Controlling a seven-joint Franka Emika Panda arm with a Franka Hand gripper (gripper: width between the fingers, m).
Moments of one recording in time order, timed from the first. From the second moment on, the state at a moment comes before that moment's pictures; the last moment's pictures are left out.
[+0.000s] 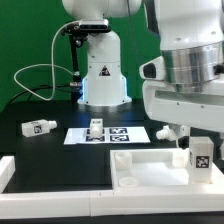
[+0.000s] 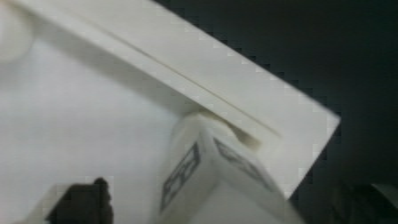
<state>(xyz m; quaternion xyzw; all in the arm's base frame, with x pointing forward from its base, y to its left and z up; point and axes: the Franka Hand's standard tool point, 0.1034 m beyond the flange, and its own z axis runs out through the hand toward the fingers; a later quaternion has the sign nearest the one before) 0.640 0.116 0.075 -0.89 0.44 0.03 0.07</state>
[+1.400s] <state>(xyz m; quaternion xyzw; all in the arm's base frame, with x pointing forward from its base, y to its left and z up) 0.641 0.105 0.072 -0.88 0.47 0.01 0.05</state>
